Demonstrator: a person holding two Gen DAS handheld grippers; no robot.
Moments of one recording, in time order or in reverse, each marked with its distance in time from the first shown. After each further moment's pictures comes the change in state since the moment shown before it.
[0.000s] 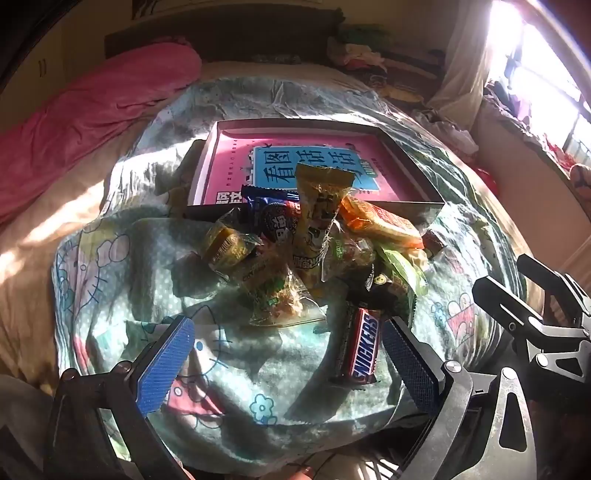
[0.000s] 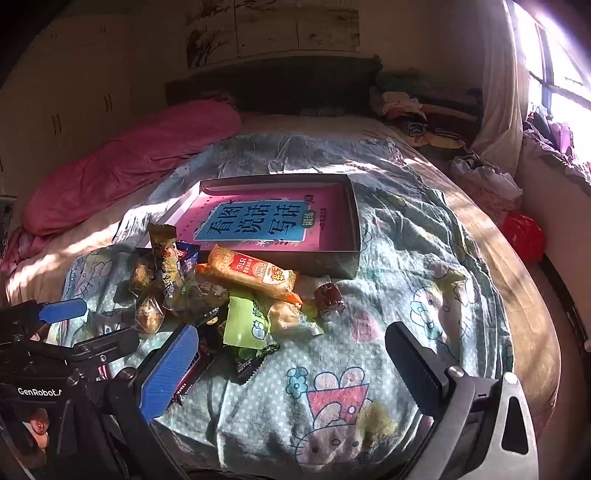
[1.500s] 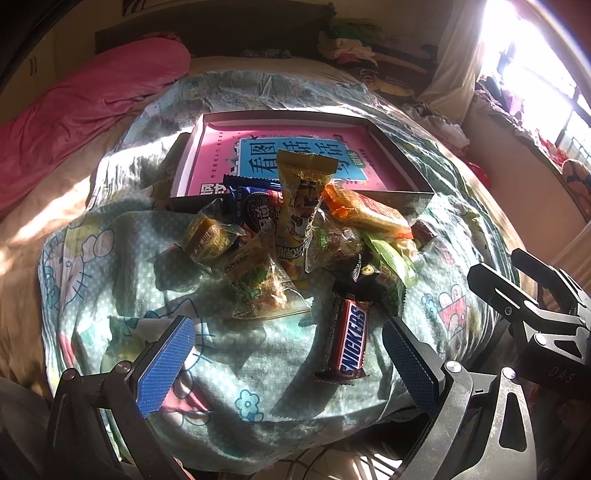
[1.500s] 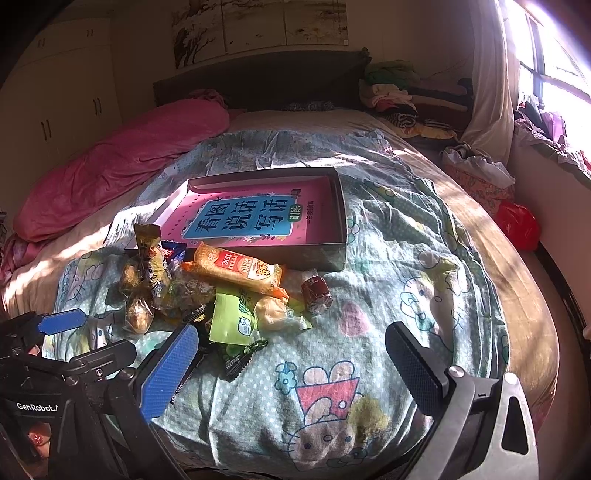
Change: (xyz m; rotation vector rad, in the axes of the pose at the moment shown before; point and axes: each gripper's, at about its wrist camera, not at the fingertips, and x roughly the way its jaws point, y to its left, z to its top) left arm 0.006 -0.007 -0.003 -0.010 0.027 -0.072; right arm 0.001 -0.013 -0.008 0.041 0.033 0.009
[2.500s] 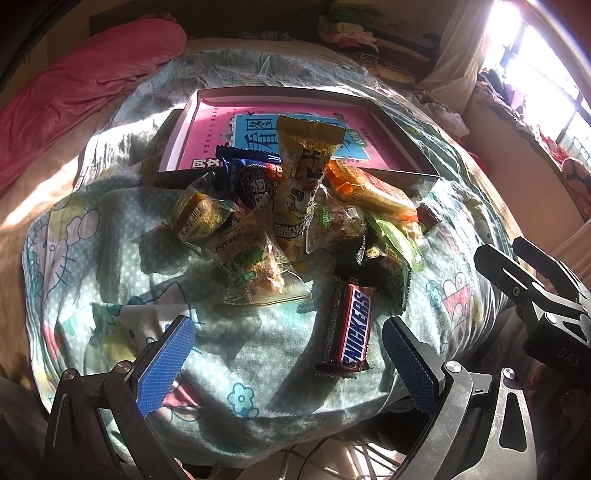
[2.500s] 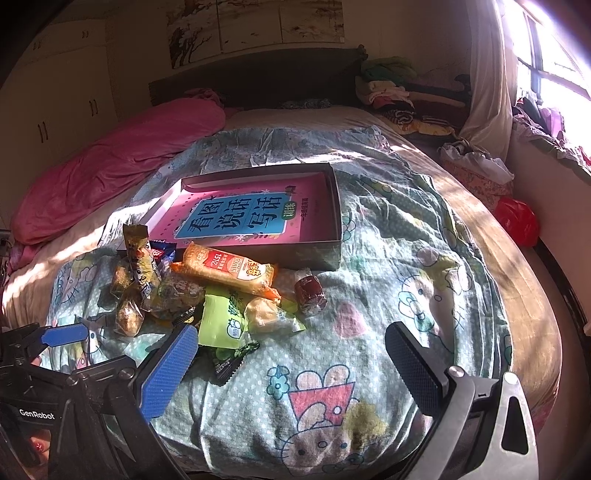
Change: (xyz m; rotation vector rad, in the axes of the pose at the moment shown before) left arm 0.019 0.003 -0.003 -0.008 0.078 -0.031; right arm 0.012 -0.009 0.001 0.019 0.012 -0.007
